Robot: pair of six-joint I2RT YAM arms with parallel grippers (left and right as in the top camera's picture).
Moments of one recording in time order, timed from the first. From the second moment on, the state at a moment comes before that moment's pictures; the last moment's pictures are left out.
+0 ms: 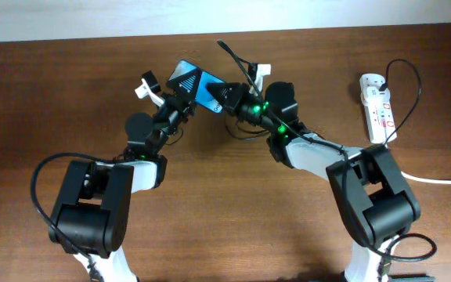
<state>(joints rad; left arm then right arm) -0.20 1.96 0.80 1.32 0.47 -1.41 0.41 1.98 1.06 0.82 -0.54 1.25</state>
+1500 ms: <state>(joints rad) 0.17 1.97 0.80 1.01 1.10 -1.78 0.37 1.70 1.08 -0.09 -0.35 0.39</state>
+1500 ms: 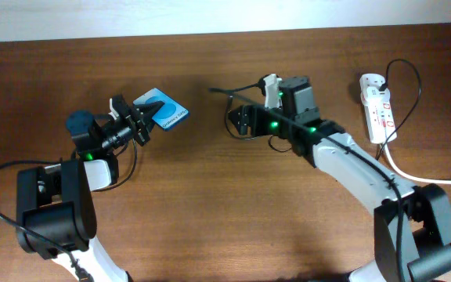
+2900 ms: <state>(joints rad) 0.03 2.13 1.08 0.84 1.16 -1.49 0.13 2.05 1.94 -1.35 -0.94 -0.25</state>
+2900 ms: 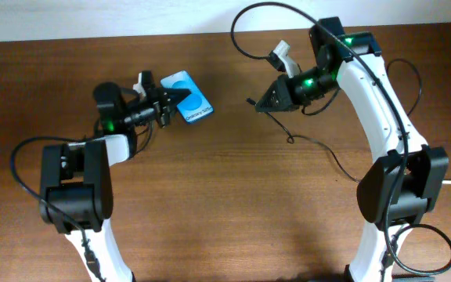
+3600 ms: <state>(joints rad) -0.06 2.17 1.17 0.86 1.06 -1.60 0.26 2.05 1.60 -0.81 -1.04 0.04</state>
